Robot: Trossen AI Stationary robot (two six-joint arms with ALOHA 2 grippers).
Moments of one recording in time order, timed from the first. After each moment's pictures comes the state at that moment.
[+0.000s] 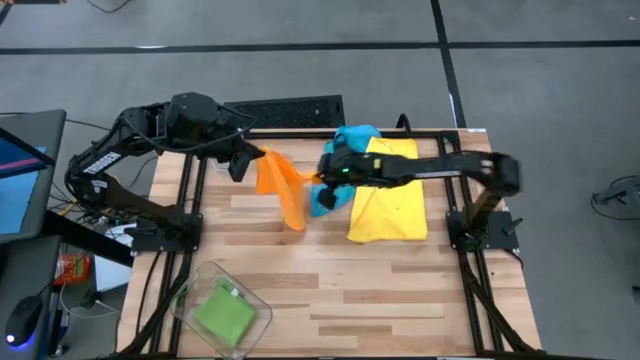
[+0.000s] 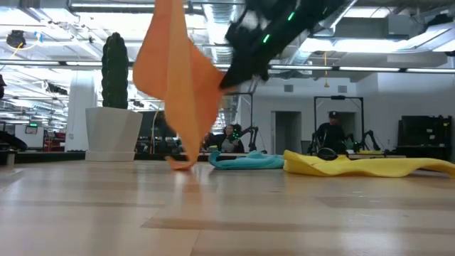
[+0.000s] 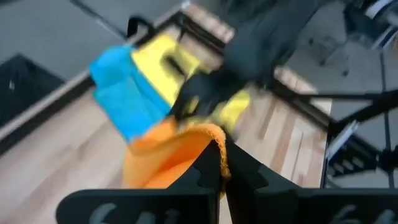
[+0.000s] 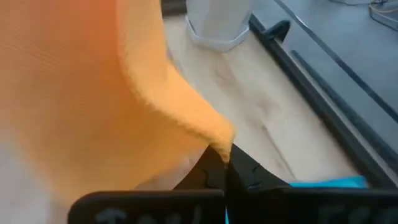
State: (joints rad) left arm 0.22 1.28 1.84 -1.19 0.00 -0.47; right arm -0.15 1.69 1.25 -0.21 0.16 -0.01
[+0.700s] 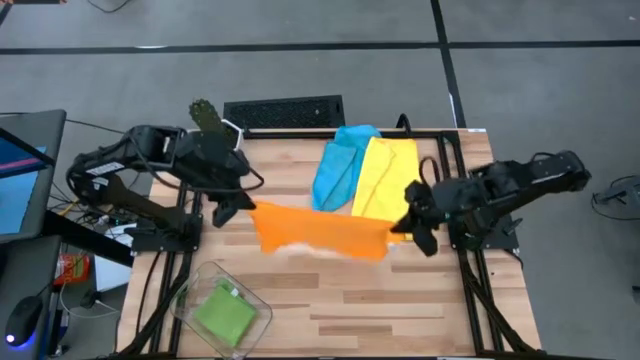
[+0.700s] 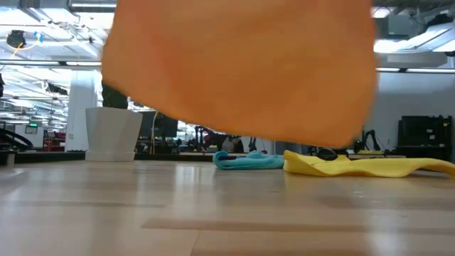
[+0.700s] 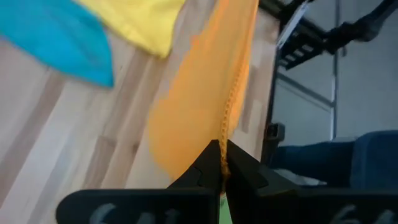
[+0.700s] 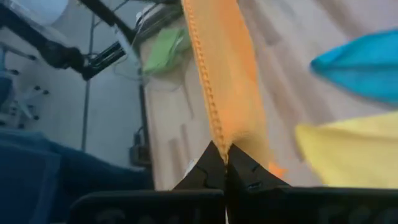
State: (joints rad) left arm -0.02 1.28 1.78 -1.31 0.19 -0.48; right arm 0.34 1.07 1.26 -0.88 0.04 0.69
